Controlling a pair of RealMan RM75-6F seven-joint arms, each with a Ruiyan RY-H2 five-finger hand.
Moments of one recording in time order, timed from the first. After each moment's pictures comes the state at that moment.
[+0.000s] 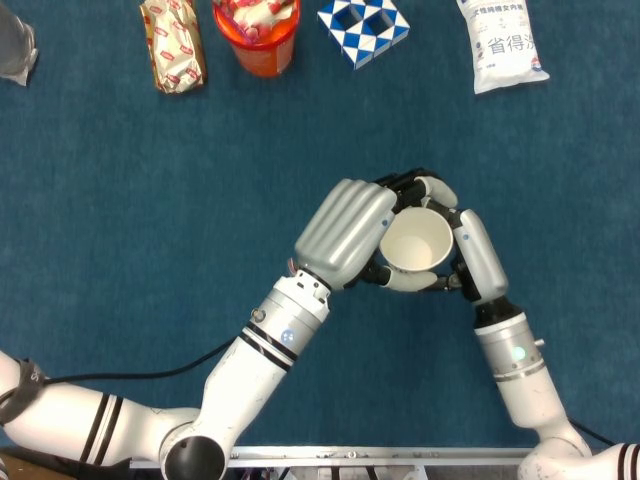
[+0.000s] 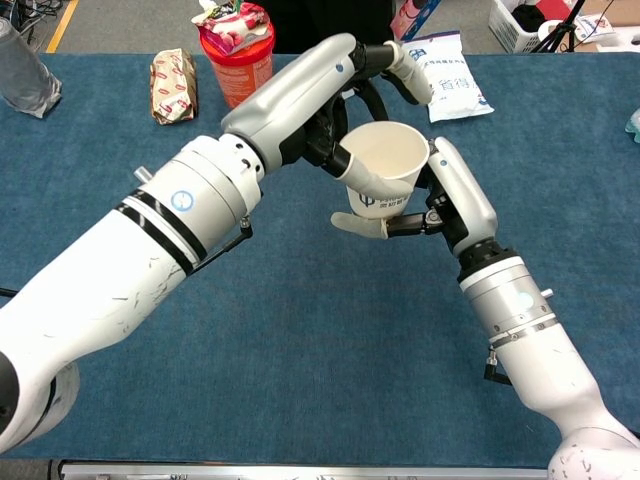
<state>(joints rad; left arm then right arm) -0.82 -1.76 -0.29 -2.05 1.01 1.26 0.44 0.34 -1.92 0.10 -1.47 -1.52 1.35 0.43</state>
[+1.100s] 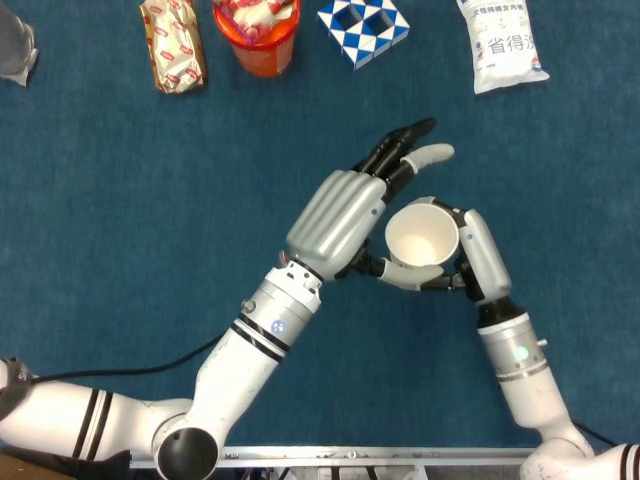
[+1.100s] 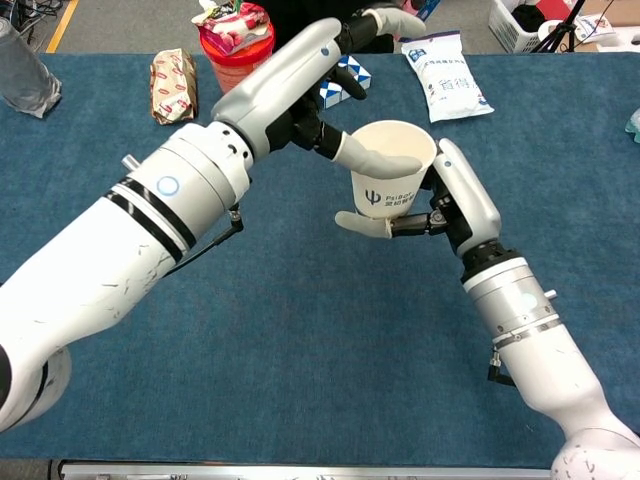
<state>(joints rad) -0.80 -1.73 -0.31 -2.04 1.02 1.24 0.37 0.34 -1.92 0.10 -1.47 -1.52 1.35 0.44</state>
